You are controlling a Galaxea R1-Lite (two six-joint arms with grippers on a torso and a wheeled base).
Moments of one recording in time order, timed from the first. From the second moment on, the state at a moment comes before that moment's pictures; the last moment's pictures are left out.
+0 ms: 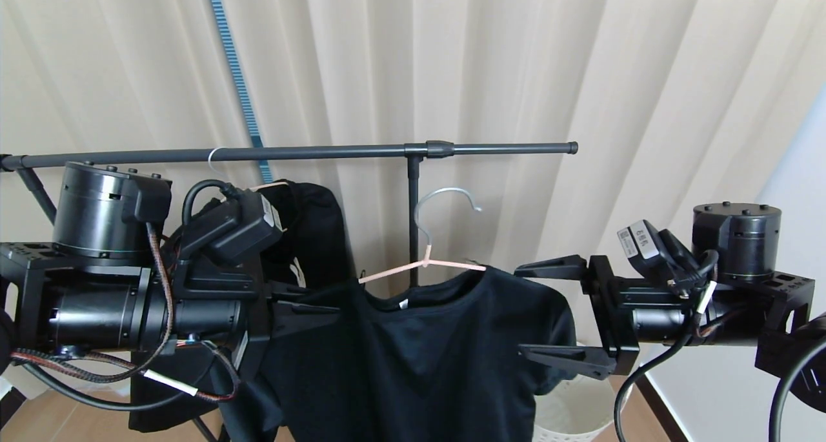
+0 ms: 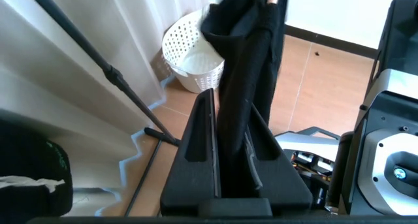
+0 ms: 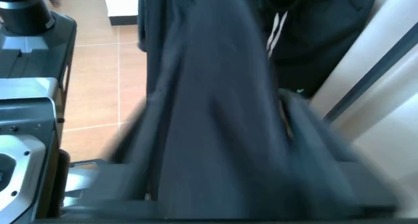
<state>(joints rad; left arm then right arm) -0.38 1.48 -0.79 -0.11 -0.61 0.46 0.31 1.70 -0.61 -0.69 0.96 -0.41</state>
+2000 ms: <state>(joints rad) -0.31 1.10 -0.56 -0.19 -0.61 0.40 0.14 1.95 -0.77 -0.70 0.92 -0.41</state>
